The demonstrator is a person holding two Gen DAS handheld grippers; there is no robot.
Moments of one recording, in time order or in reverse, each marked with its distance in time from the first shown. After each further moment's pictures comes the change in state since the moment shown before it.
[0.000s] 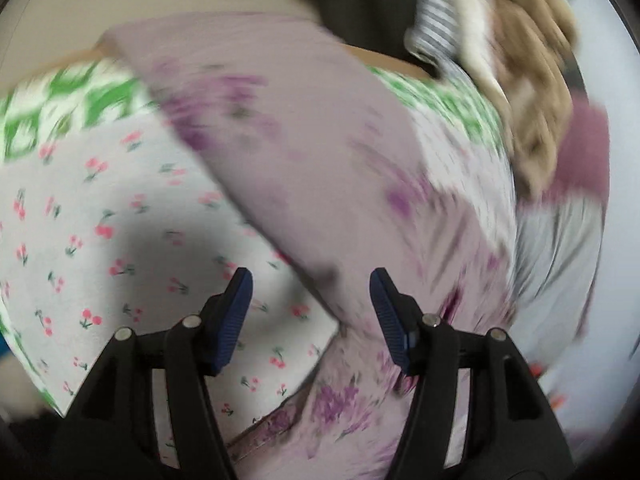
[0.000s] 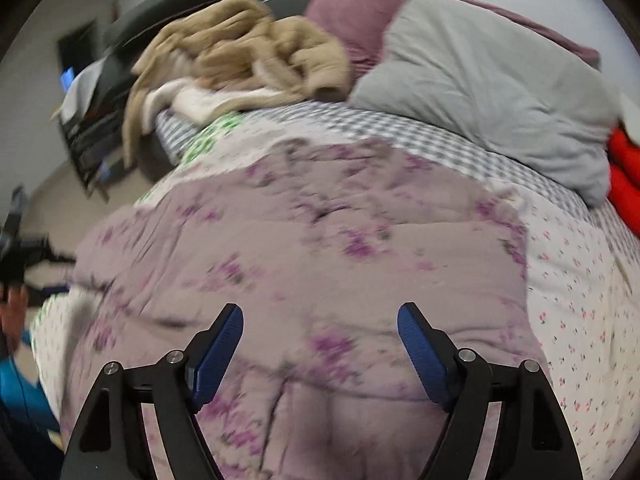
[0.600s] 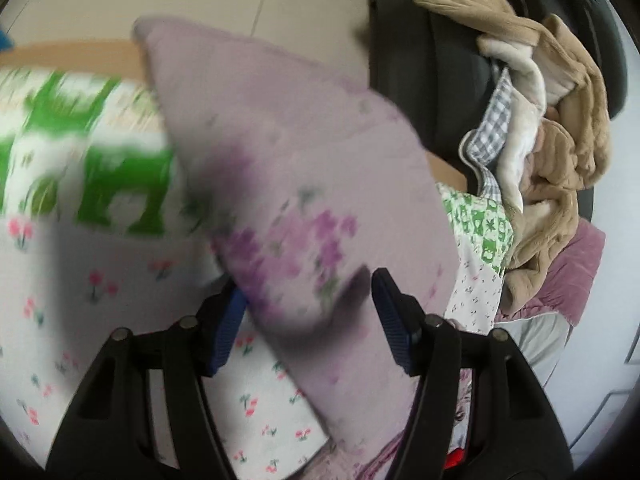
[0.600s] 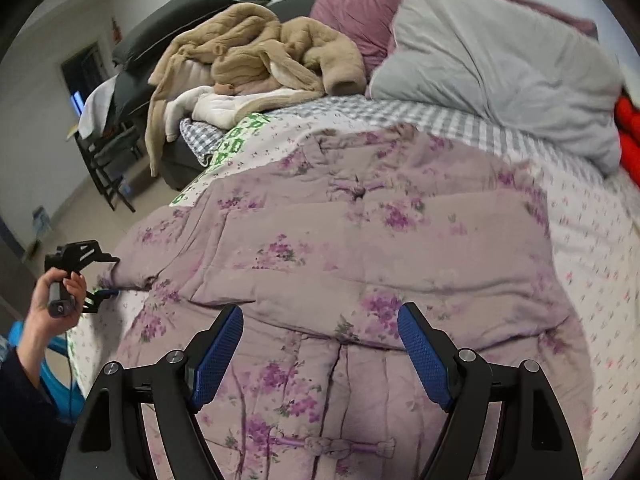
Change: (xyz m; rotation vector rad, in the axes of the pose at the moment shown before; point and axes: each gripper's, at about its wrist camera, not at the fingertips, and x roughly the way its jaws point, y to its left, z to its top) left arm 0.024 0.045 0.063 -0.209 -0.123 -0.092; right arm -0.015 0.002 -0.021 0.143 0.010 0.108
